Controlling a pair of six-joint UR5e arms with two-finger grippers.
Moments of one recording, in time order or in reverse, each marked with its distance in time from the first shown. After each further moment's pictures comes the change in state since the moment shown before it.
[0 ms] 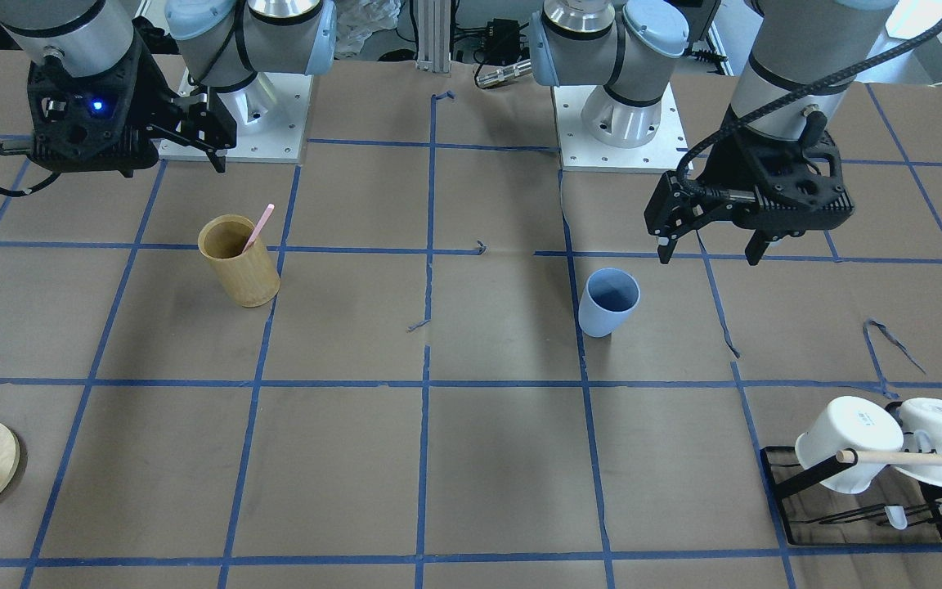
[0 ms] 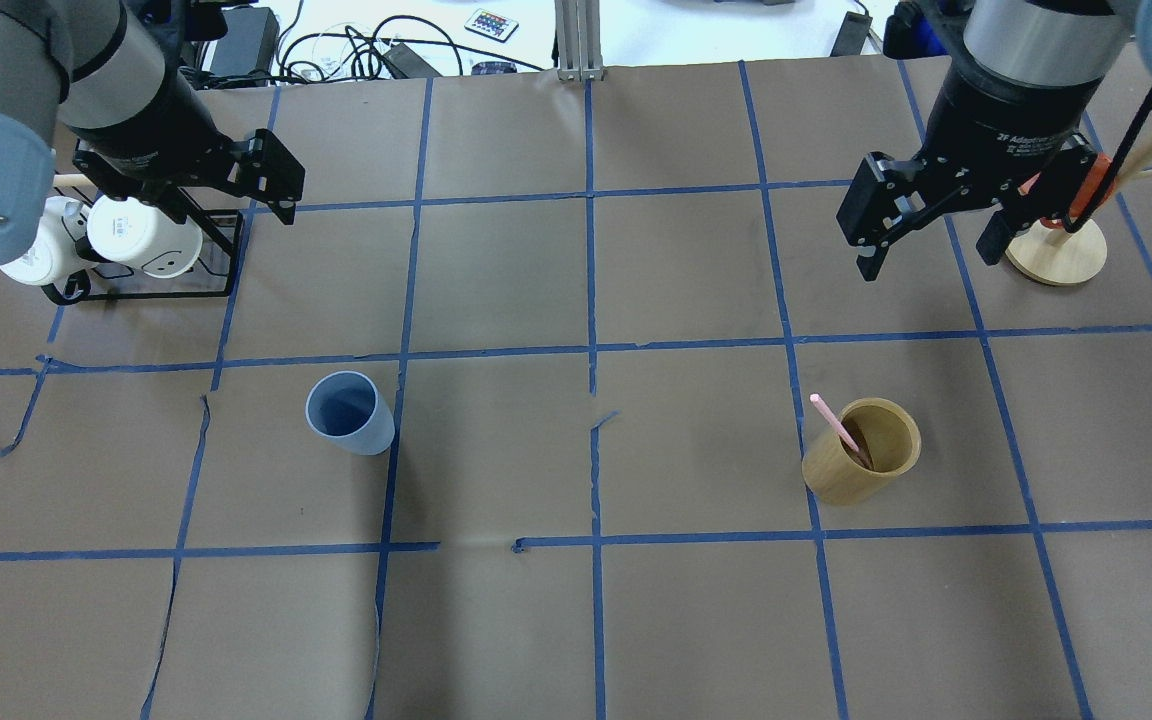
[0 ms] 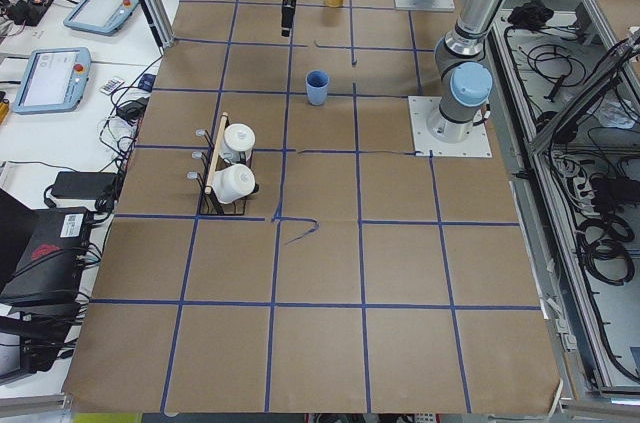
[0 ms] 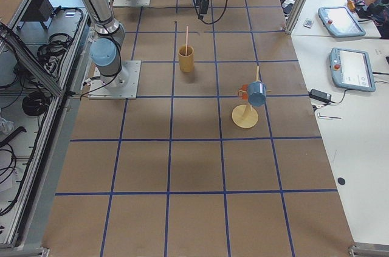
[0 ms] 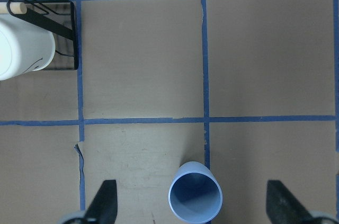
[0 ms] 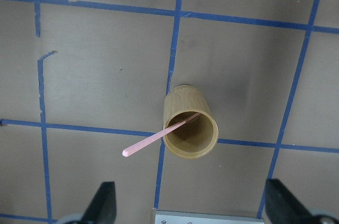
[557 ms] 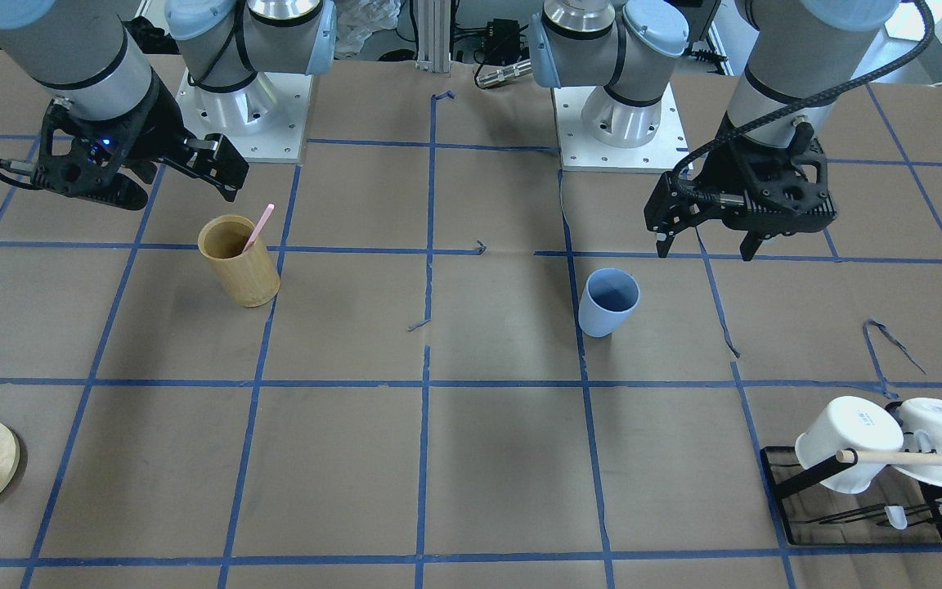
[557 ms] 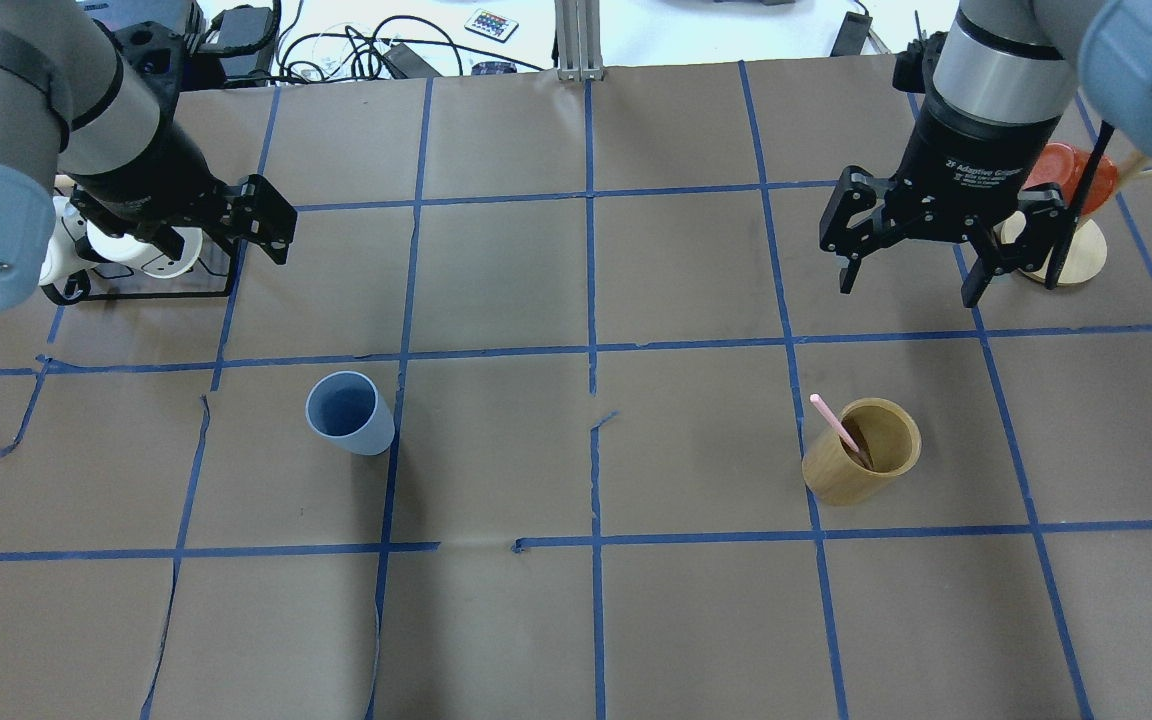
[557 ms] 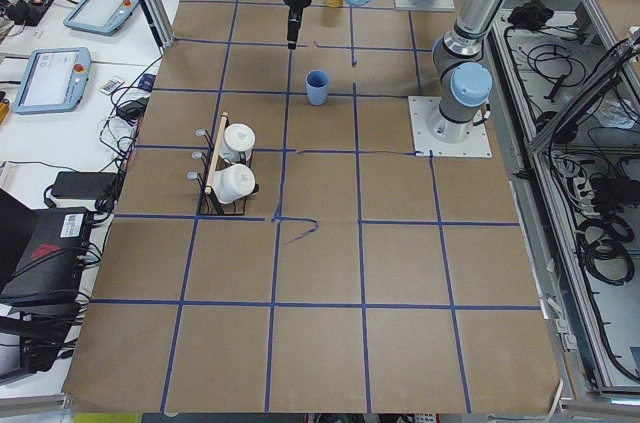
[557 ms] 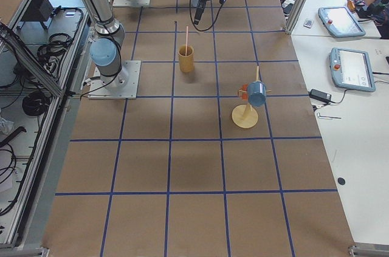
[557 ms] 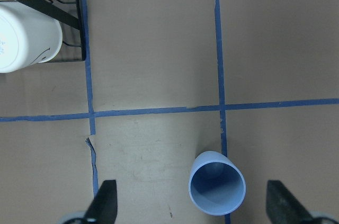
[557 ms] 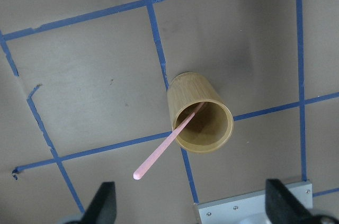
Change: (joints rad) left arm 0.016 0.037 -0.089 0.016 0.001 0.038; right arm 0.000 0.033 0.045 -0.013 0.017 0.330
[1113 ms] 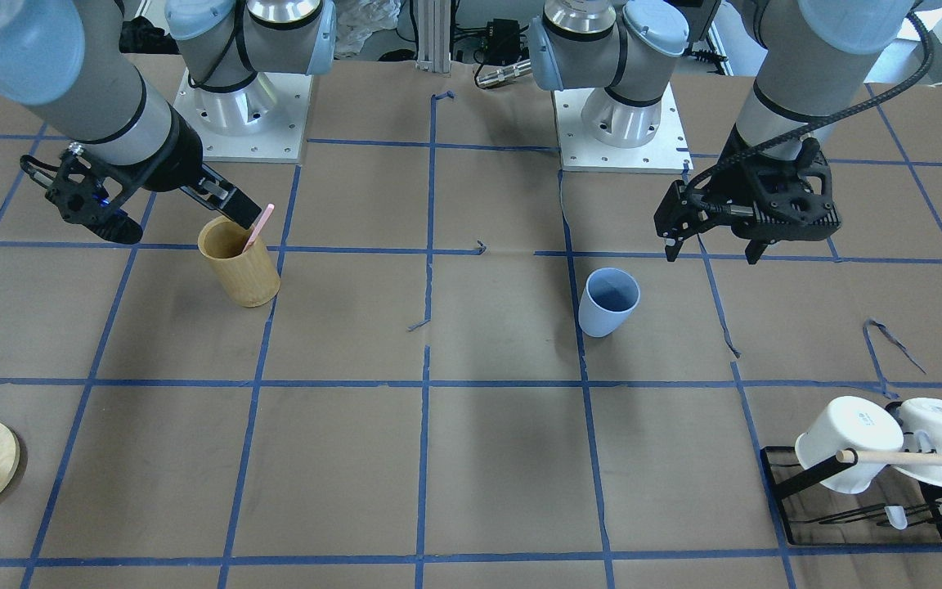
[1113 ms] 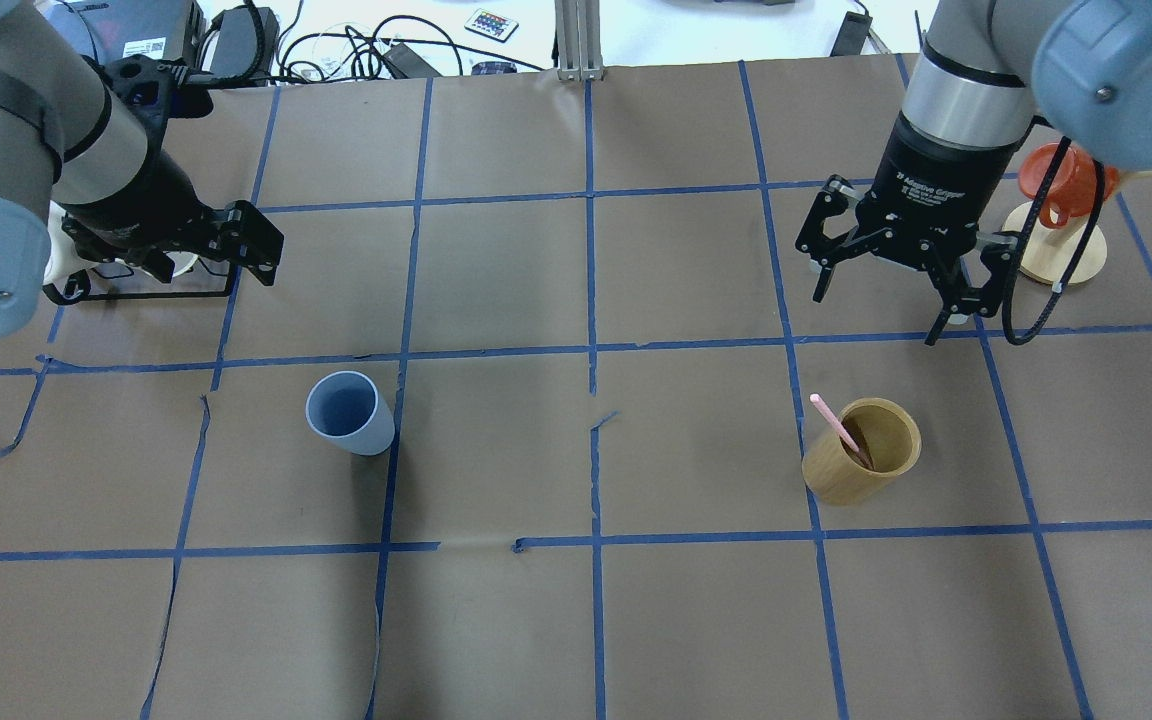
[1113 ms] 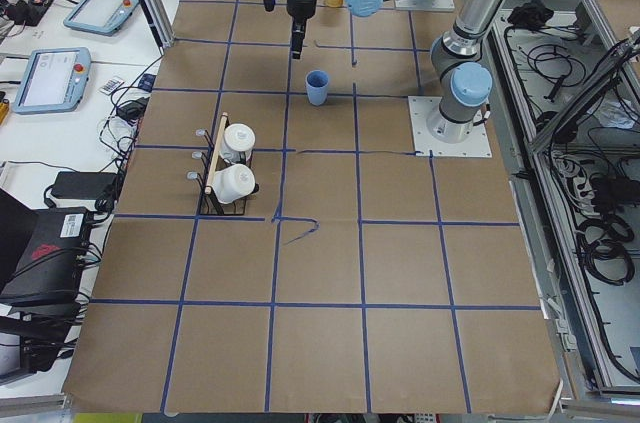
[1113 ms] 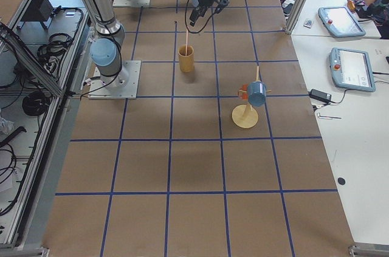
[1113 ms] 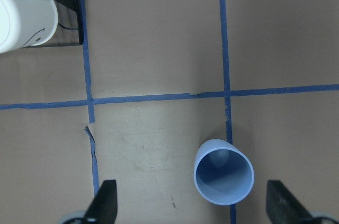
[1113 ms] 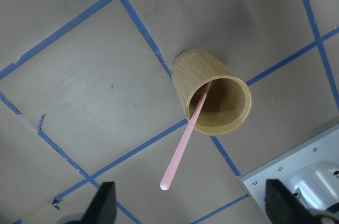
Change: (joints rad) left arm 0.046 0.008 -0.065 0.051 -0.004 0.026; right arm -0.001 0.052 0.036 0.016 0.072 0.340
